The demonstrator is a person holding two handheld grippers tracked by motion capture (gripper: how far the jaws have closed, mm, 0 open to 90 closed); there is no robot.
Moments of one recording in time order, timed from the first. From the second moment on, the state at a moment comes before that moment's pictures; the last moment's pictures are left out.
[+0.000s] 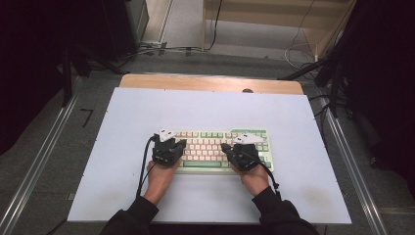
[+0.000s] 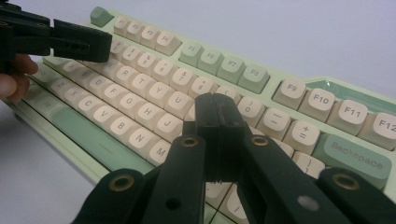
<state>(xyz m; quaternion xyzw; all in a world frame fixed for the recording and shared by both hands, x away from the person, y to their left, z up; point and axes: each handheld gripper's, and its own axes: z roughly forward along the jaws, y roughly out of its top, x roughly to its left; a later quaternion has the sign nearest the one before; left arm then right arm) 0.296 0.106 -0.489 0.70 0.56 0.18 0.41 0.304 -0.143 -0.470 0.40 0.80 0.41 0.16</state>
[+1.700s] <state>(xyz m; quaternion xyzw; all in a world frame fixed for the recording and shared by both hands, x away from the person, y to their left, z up) 0.288 0.110 -0.482 0.69 0.55 0.18 0.43 0.299 -0.119 -0.476 0.38 0.82 0.40 0.15</state>
